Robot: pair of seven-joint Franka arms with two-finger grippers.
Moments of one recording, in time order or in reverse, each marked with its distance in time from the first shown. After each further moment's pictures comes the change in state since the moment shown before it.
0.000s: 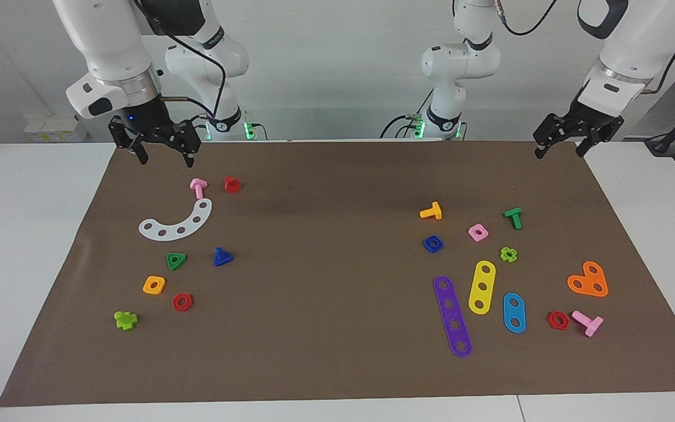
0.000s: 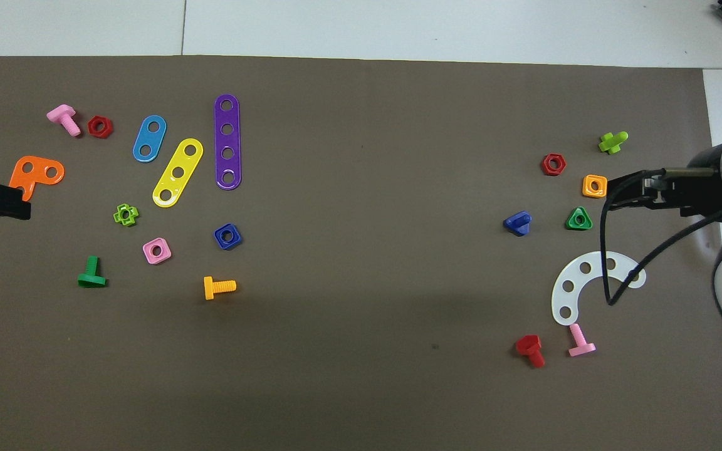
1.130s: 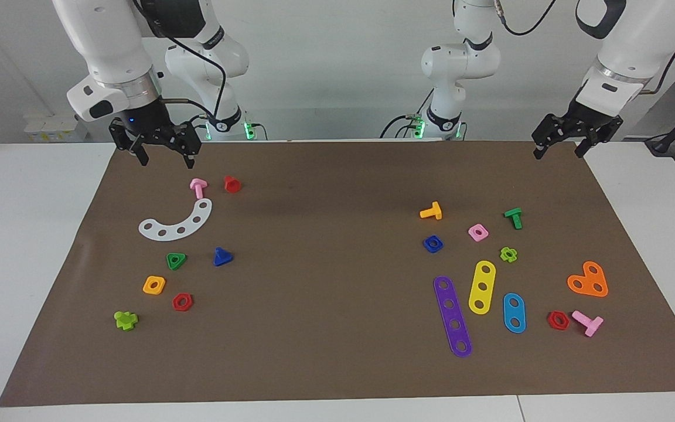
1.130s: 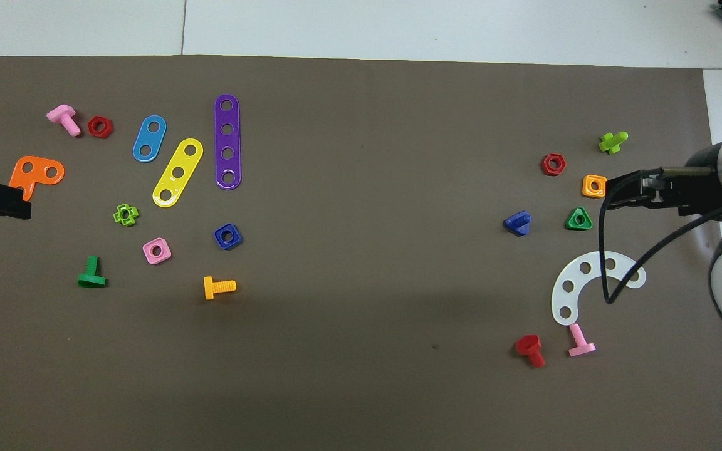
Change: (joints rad) left arm -0.012 0.000 -0.002 0.000 0.000 0.017 0.000; right arm 0.000 0.006 0.000 0.000 0.000 0.001 -0.004
